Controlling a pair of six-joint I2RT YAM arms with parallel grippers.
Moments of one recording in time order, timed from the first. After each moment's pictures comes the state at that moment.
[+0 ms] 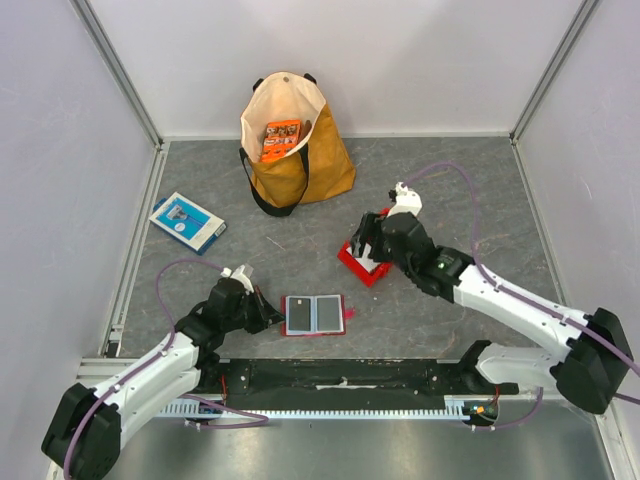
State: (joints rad) left arm -0.53 0.70 0.11 -0.13 0.25 -0.91; right arm 0.84 1.17 0.85 -0.22 0.35 0.69
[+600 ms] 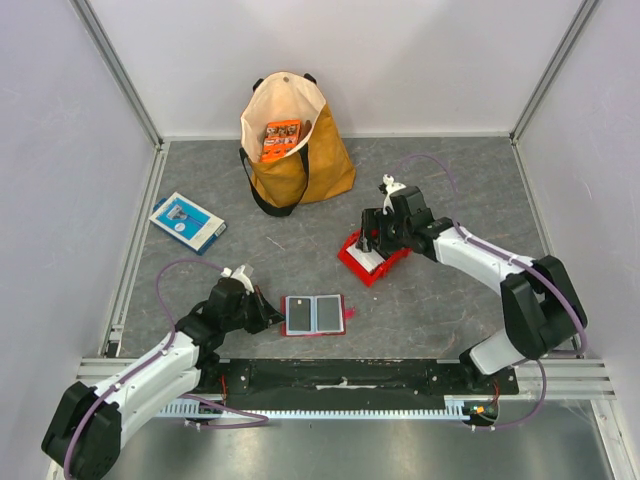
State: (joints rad) left arm -0.53 0.71 0.11 -0.13 0.25 -0.91; right arm 0.50 1.51 0.92 -0.22 -0.10 0.37
